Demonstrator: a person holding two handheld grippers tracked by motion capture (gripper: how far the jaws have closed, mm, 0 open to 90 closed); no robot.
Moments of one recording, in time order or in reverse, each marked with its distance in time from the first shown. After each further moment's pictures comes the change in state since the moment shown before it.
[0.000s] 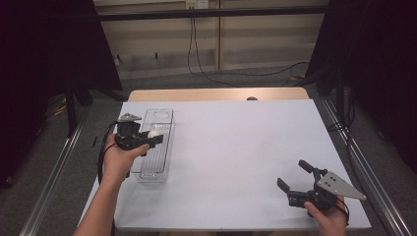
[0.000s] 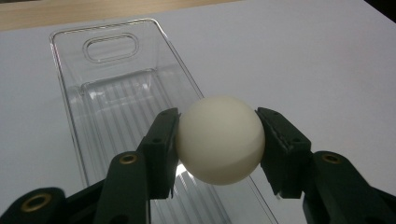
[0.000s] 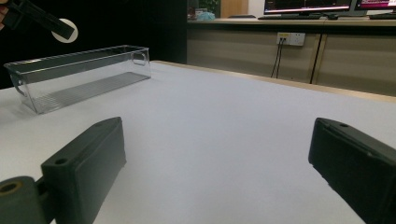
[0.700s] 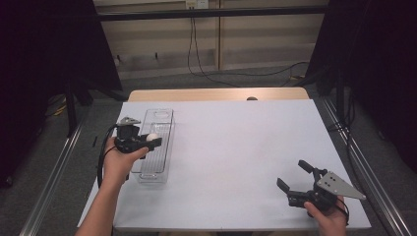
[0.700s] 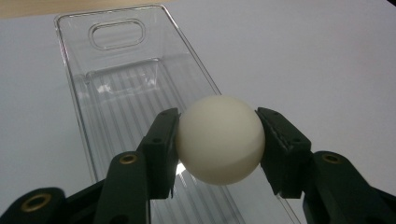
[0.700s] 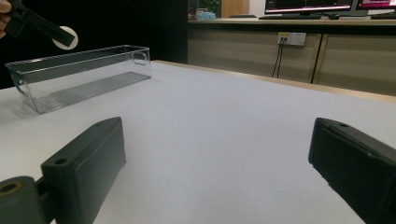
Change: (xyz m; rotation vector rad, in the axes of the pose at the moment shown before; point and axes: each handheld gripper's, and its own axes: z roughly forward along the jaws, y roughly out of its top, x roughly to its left) left arm 0.005 -0.011 0.005 0.013 0.011 -0.001; right arm 0.000 0.000 0.000 0.004 0.010 -0.006
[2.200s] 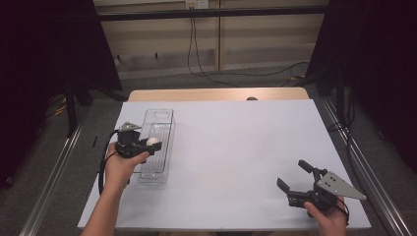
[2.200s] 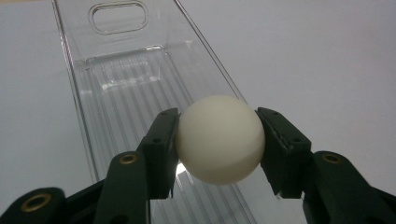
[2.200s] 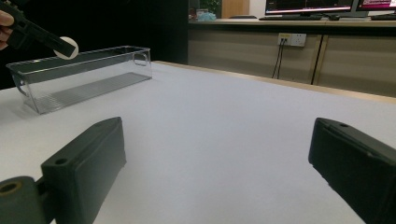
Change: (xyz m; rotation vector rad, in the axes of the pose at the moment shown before) left arm 0.001 -0.015 0.007 -0.007 0.010 -0.016; right arm 0.000 0.001 0.000 -0.002 0.001 -0.003
